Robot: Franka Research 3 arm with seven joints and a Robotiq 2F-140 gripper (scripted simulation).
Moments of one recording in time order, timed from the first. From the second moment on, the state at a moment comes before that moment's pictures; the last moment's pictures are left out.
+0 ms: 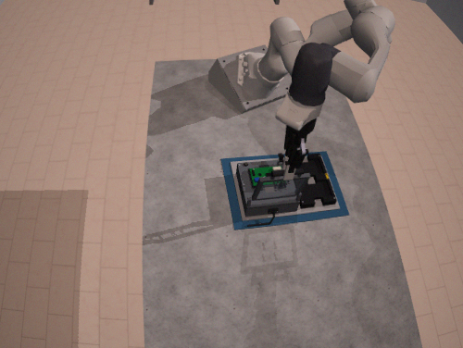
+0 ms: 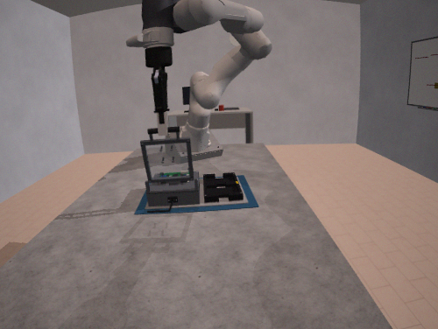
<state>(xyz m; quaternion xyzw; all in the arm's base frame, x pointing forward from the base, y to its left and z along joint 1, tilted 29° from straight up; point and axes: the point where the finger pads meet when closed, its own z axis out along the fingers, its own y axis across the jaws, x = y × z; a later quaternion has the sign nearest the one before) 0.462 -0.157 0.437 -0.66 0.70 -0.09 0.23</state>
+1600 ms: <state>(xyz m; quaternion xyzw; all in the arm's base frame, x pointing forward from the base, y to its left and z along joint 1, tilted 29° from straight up) 0.440 -0.156 0.432 -0.66 0.70 -0.10 0.23</state>
